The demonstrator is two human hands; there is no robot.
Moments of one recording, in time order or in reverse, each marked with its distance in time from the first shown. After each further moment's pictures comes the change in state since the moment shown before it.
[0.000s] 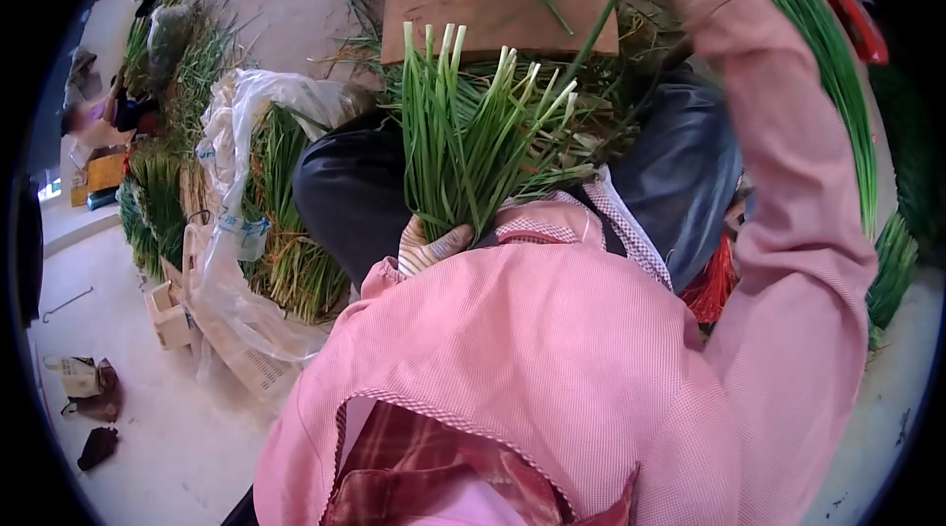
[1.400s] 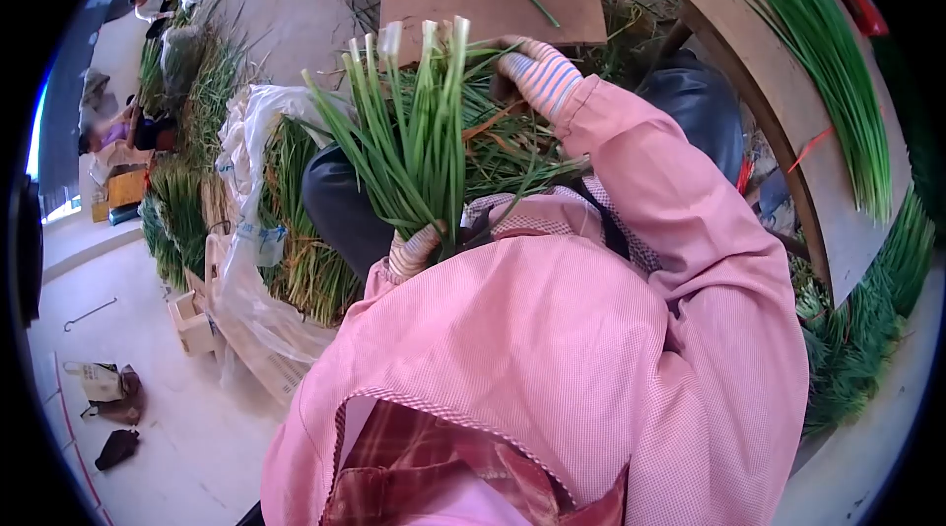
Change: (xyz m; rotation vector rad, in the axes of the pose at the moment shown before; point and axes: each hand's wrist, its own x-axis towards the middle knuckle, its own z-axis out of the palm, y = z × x) left_hand -0.002 0.010 -0.012 -0.171 -0.051 -0.049; right_hand -0.088 0.067 0.092 0.301 -0.324 0.414
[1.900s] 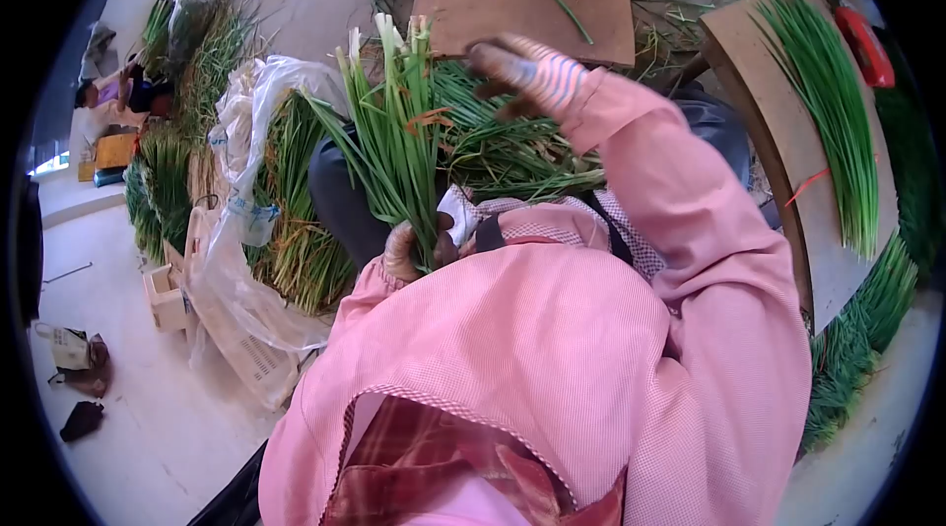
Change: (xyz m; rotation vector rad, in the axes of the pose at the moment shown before) left_hand -0.004 -0.009 -0.054 -0.297 -0.223 -0.169; right_hand 0.006 -0.029 0.028 -0.081 -0.364 0.066
